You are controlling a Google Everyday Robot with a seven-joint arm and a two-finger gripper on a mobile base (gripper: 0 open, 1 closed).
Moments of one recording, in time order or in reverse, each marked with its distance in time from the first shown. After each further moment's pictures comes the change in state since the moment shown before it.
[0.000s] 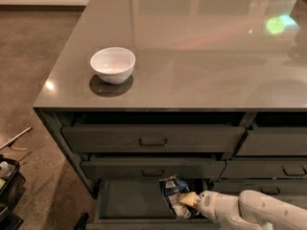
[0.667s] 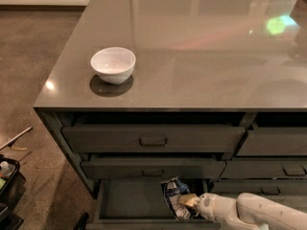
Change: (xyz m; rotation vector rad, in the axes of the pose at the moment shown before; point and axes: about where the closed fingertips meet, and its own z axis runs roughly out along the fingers) arm -0.002 -0.033 0.021 0.000 -0.005 0.088
